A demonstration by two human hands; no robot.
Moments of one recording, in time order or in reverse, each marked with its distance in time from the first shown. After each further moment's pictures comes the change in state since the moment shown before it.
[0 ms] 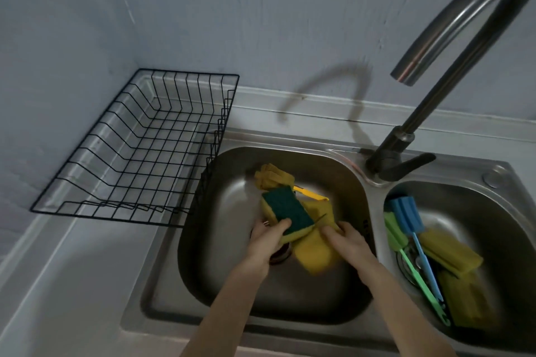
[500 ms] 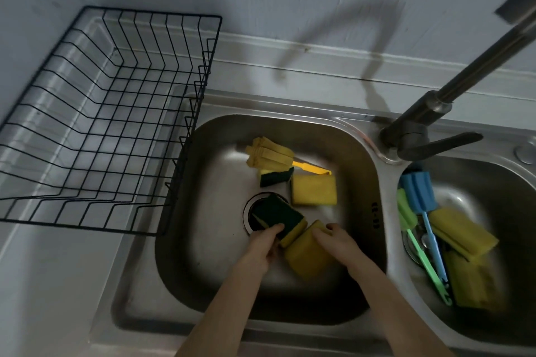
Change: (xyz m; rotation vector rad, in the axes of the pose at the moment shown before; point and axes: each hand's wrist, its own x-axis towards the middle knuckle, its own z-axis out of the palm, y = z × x) left_hand 0.073 -0.061 -0.003 -0.145 0.074 -0.440; right_hand 0.043 0.028 0.026 -0.061 -0.165 0.232
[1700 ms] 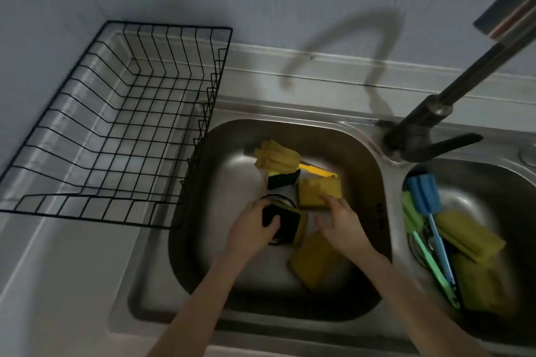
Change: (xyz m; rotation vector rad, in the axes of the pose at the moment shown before) left_hand -0.038 0.031 -0.030 1.123 0.124 0.761; right_hand -0.025 -0.028 -0.003 -0.399 0.205 -0.489
